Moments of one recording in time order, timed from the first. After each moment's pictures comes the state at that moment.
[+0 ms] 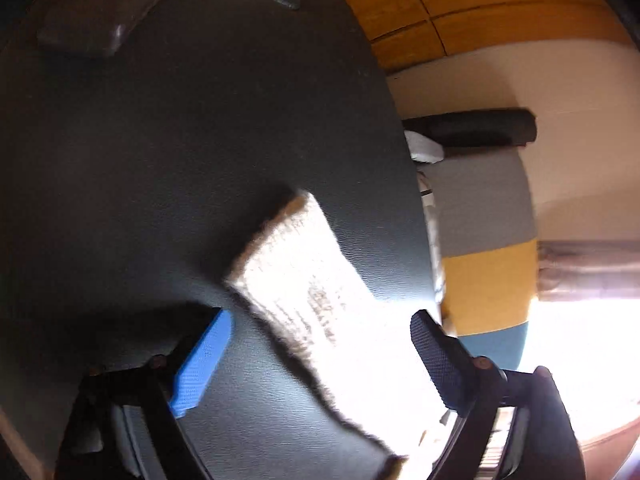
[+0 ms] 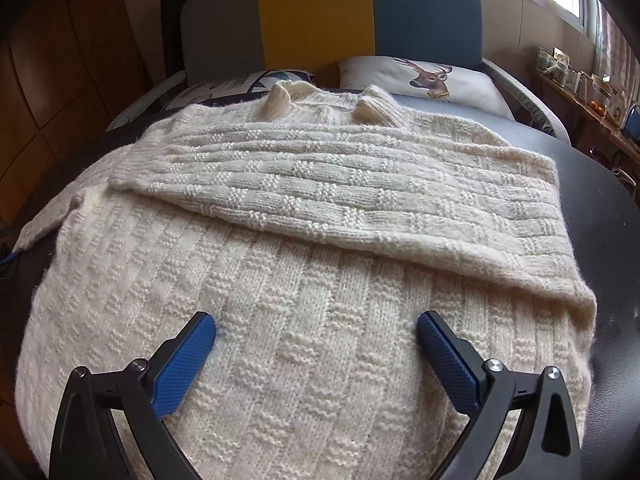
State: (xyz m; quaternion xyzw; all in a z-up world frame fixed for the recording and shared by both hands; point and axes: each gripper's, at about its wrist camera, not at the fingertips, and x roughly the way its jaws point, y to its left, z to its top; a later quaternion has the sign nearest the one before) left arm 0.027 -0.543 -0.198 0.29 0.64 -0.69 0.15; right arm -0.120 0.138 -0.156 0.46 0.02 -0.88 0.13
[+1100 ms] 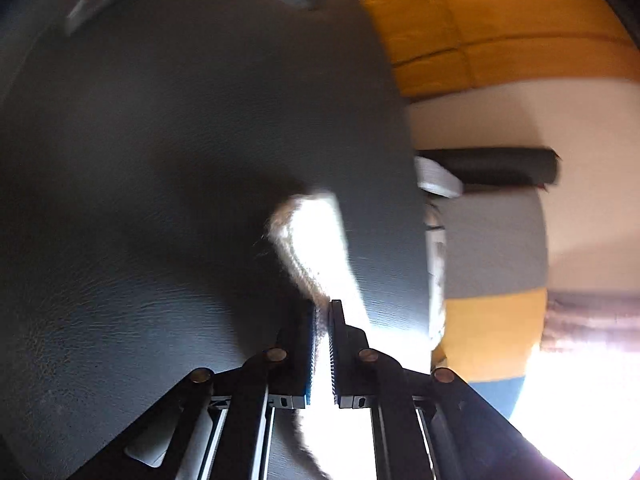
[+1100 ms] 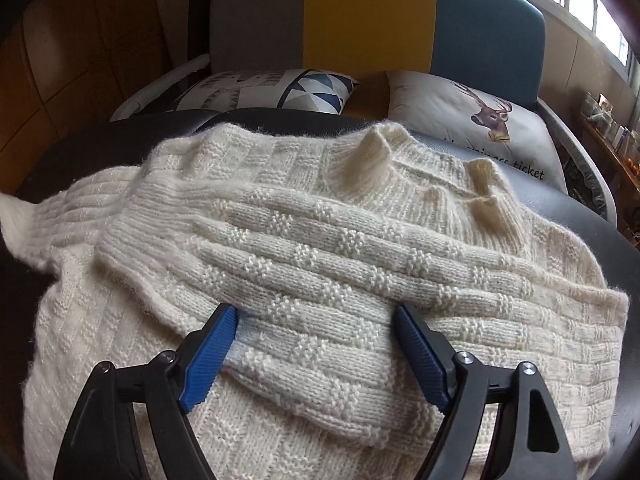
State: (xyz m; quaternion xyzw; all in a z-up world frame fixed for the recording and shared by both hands) left arm -0.022 -0.515 -0.163 0.26 0.62 -0.71 0.21; right arm -0.216 0.053 -0.152 0.46 0.08 -0.87 0.16
